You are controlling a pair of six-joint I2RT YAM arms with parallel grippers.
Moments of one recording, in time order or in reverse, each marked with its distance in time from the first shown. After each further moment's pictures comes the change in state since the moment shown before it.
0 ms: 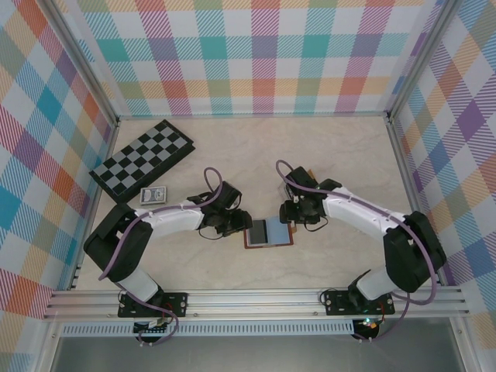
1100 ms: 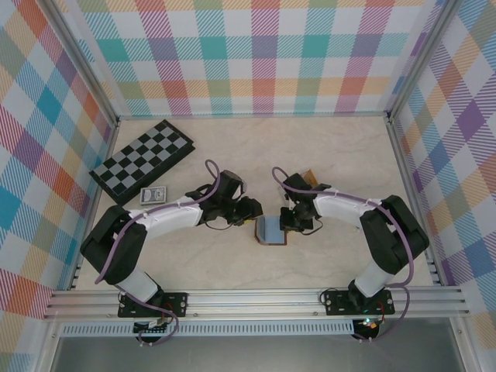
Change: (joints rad) left arm 0.003 -0.019 0.071 0.129 0.150 -0.079; right arm -0.019 0.136 -0.077 0.164 -0.183 0.030
